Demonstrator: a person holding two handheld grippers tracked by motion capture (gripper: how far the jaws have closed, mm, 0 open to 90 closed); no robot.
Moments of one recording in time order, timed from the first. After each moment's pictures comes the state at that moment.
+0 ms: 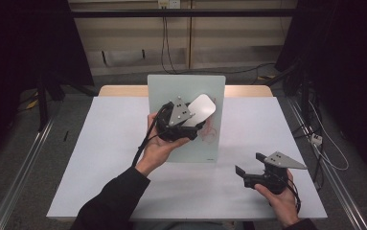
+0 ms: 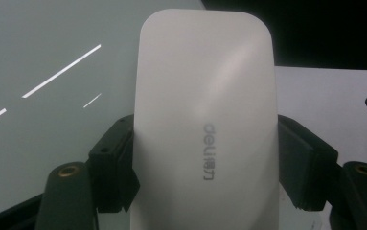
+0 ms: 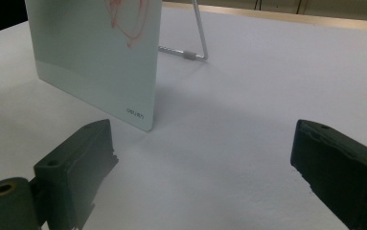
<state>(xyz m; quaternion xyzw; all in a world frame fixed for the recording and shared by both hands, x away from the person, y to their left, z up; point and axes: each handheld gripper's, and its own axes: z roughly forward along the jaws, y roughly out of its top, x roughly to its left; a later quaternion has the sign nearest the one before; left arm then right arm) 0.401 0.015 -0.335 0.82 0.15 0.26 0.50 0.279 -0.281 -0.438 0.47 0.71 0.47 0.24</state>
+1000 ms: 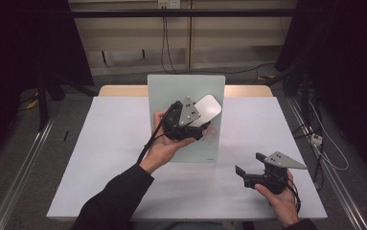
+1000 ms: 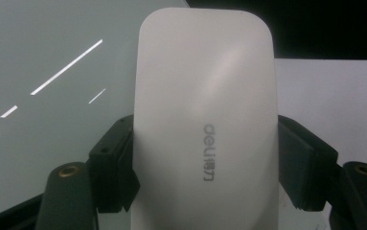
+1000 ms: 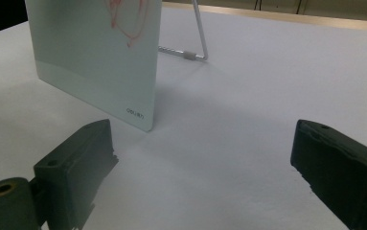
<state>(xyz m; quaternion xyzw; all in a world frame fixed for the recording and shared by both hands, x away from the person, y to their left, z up) 0.402 0.000 -0.323 0.82 0.15 0.28 0.48 0.279 -0.281 -0.438 0.47 0.71 0.47 0.24</state>
